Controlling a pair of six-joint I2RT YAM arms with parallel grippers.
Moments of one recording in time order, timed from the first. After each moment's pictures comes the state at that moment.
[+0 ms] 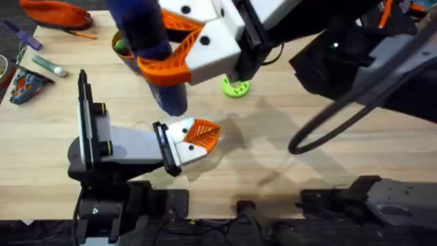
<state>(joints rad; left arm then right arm) 0.03 0.01 0.01 -0.14 1.21 0.05 0.71 1.46 1.03 0.83 -1.21 0.19</state>
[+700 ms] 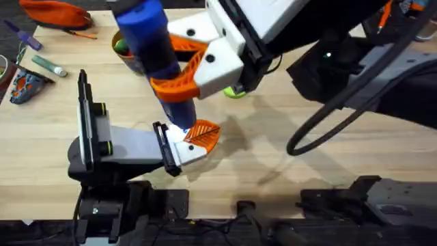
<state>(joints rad) 0.03 0.01 0.01 -0.14 1.21 0.05 0.71 1.47 0.98 0.87 -1.26 0.25</state>
